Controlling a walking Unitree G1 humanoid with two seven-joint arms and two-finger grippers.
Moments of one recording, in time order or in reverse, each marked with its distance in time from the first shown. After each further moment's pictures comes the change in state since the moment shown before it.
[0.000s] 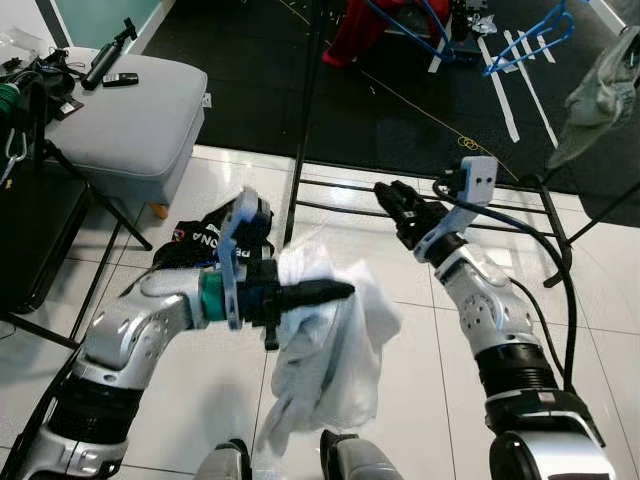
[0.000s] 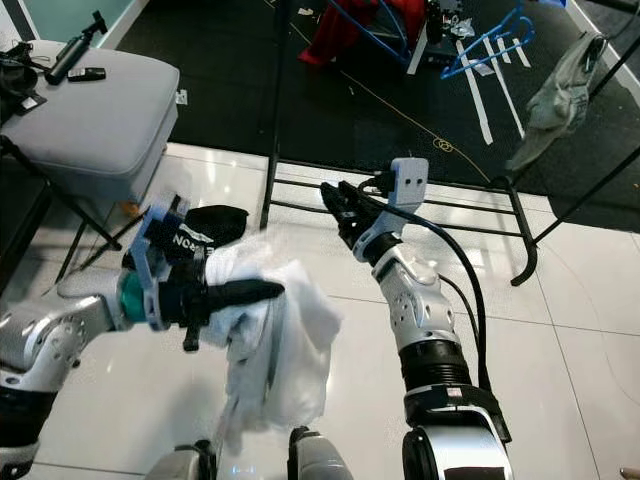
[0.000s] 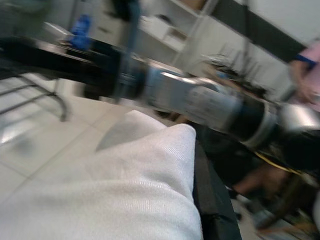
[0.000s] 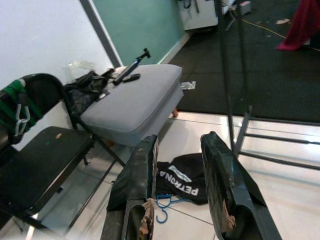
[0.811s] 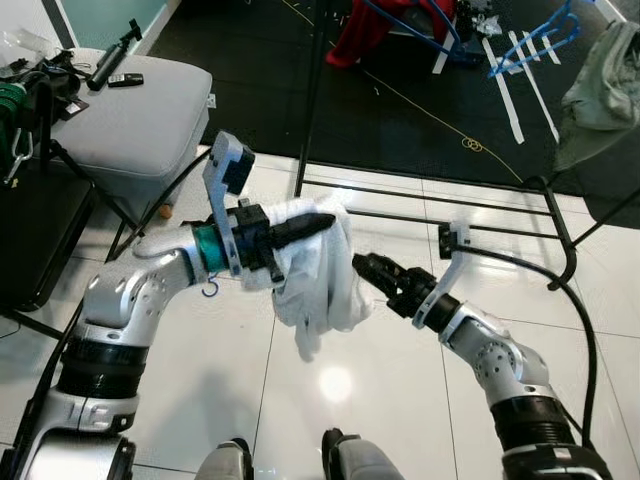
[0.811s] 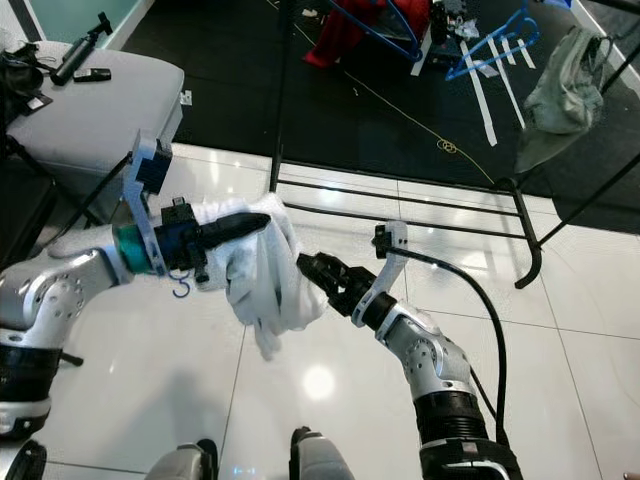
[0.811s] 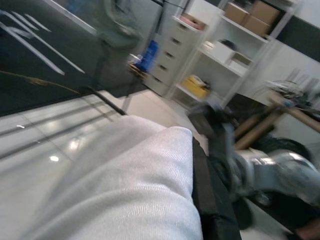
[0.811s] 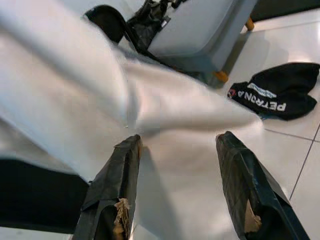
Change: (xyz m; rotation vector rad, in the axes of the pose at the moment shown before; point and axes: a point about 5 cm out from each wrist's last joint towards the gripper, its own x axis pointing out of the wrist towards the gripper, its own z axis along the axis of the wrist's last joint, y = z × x) left arm -0.001 0.030 0.034 0.065 -0.089 0.232; right arm -0.046 0.011 -0.063 0.319 0.298 0.231
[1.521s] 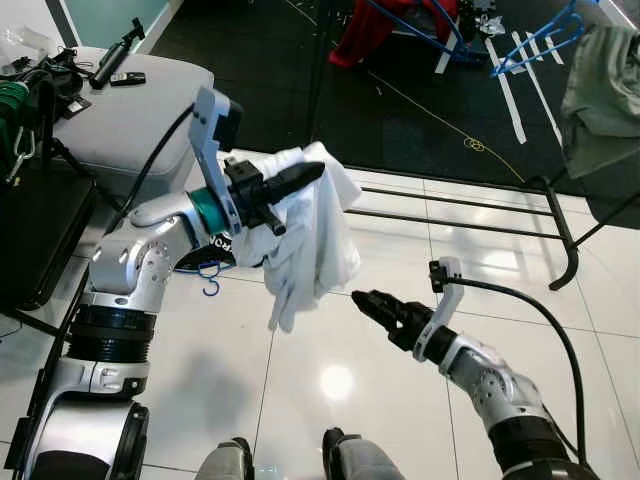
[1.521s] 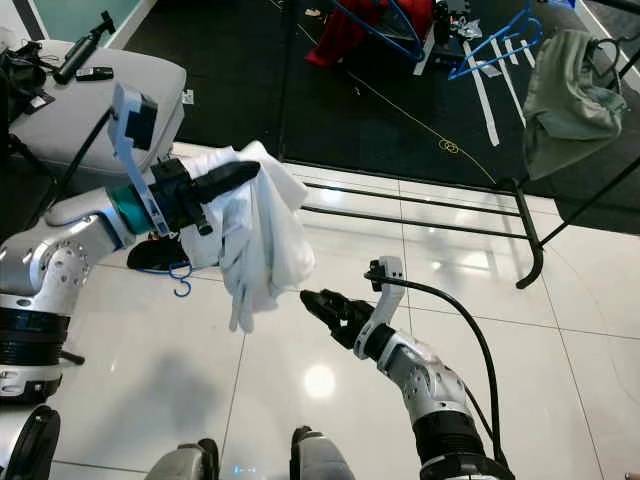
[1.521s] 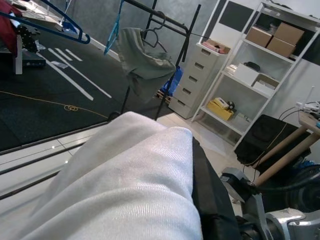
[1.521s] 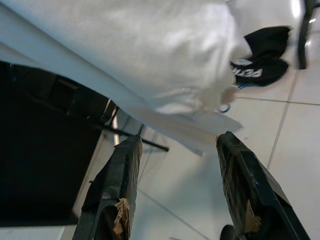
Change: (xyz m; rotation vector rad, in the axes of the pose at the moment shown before) left arm 0.008 0.013 0.024 0.044 -0.092 0.074; right arm -0.019 -0.021 -0.033 0.048 0.060 -0.127
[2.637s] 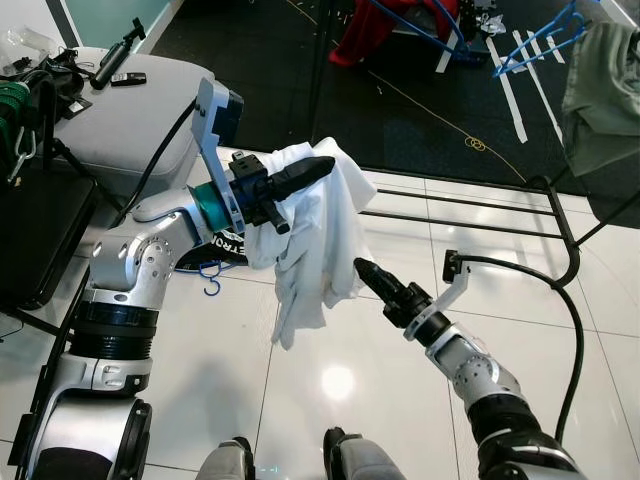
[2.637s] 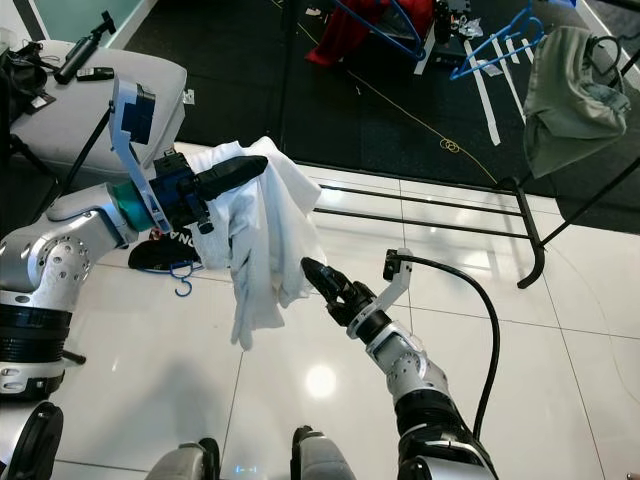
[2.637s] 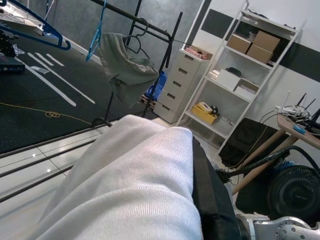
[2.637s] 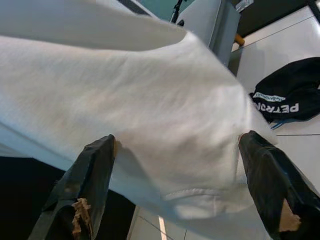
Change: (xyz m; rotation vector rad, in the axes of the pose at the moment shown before) left arm 0.003 -0.007 0.005 -0.027 -0.025 -0.077; right arm 0.019 -0.001 0.008 0.207 -0.233 0.077
